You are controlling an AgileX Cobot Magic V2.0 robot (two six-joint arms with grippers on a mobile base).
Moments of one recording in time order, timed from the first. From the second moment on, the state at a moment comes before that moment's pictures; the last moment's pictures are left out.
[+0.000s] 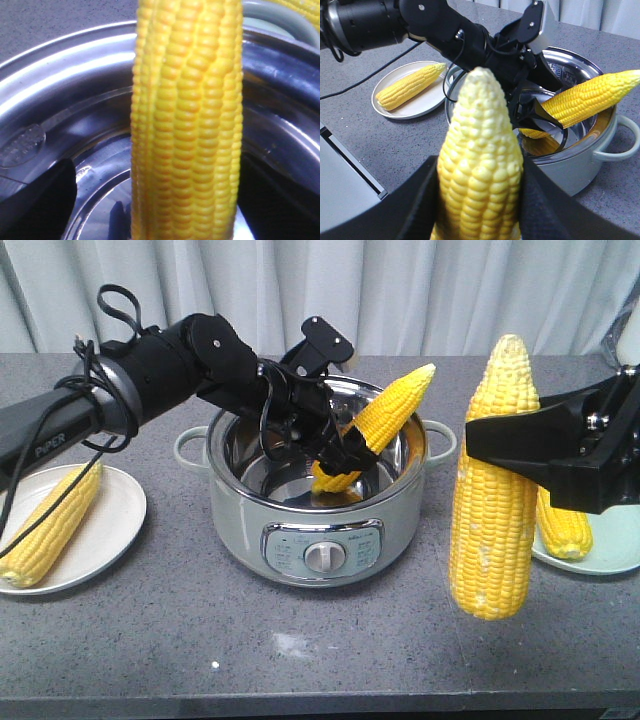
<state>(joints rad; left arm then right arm) -0.48 2.11 -1.88 -0.60 0.80 0.86 0.21 0.98 -1.09 0.74 0.87 -0.61</state>
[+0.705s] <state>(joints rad) -0.48 2.11 -1.88 -0.60 0.83 0.86 0.21 0.98 -1.09 0.74 0.87 -0.61</state>
